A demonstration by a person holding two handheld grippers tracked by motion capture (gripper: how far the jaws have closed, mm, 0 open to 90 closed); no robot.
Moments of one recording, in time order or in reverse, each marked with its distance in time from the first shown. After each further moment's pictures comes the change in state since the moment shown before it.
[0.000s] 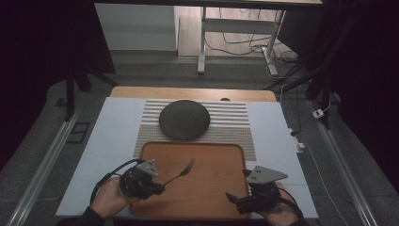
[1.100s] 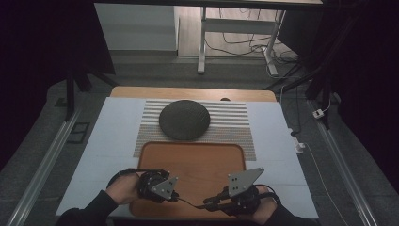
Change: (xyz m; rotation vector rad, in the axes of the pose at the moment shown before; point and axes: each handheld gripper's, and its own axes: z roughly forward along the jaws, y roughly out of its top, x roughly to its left) left arm -0.020 0.034 0.029 0.092 -0.060 0.728; right arm 0.028 0.033 0.025 -0.062 0.601 -0.268
